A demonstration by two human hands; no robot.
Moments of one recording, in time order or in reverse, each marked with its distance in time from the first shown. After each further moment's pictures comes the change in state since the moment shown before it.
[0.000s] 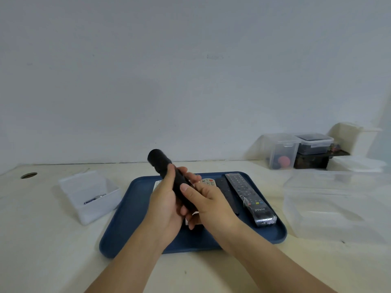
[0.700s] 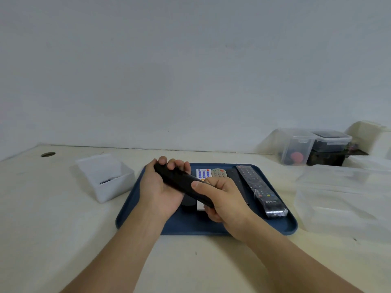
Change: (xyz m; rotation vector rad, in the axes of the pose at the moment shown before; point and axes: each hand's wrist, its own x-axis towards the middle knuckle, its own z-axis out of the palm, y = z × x) left_hand 0.002 0.023 -0.017 -0.566 0.117 0.027; right_hand -0.004 0.007 -0.004 -0.059 0.038 0.033
